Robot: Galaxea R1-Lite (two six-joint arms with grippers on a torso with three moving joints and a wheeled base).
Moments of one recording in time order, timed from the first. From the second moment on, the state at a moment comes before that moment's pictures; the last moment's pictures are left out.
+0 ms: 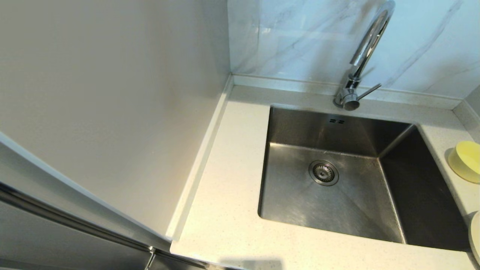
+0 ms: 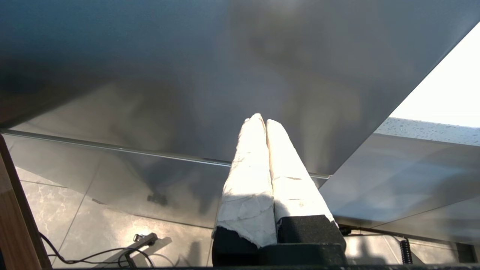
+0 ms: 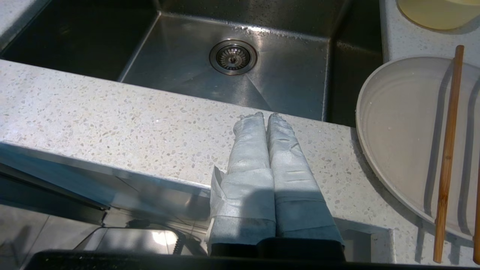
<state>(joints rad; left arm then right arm) 0.00 0.00 0.00 0.00 0.00 0.00 0.01 0.00 0.00 0.03 -0.02 0.03</state>
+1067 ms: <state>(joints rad) 0.00 0.00 0.00 0.00 0.00 0.00 0.01 0.00 0.00 0.03 -0.02 0.03</state>
